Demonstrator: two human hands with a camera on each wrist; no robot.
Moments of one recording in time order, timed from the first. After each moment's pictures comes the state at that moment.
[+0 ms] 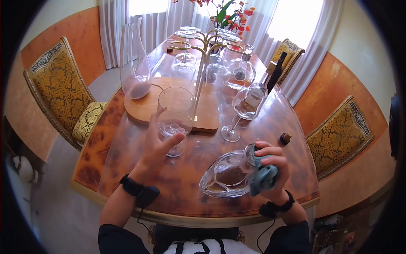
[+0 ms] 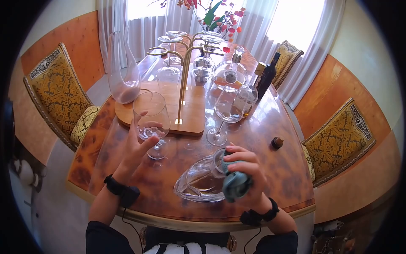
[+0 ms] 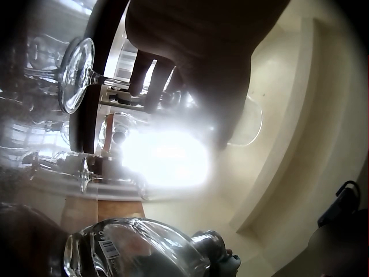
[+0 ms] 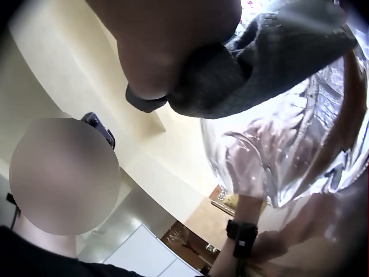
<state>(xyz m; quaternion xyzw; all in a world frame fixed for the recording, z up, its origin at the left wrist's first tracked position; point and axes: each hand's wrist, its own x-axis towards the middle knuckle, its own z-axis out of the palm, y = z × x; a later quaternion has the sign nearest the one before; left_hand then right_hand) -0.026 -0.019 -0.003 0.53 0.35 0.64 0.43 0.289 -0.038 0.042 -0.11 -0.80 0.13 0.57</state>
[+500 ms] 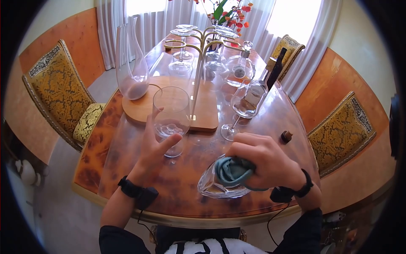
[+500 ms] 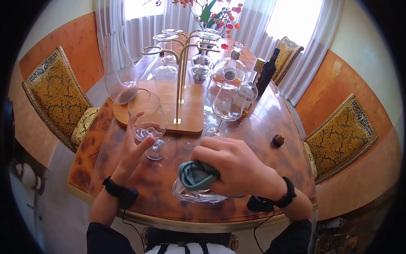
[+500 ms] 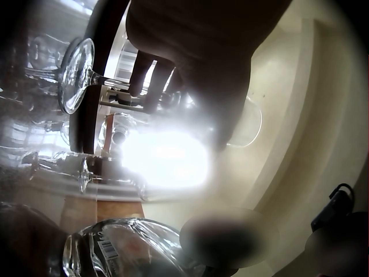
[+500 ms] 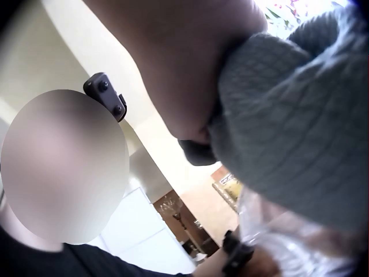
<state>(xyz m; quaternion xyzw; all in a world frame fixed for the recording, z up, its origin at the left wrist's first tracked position) -0.028 -0.018 -0.005 0.54 0.37 0.64 0.40 0.259 -0.024 0.129 -0.19 -0.95 0.13 0.21</state>
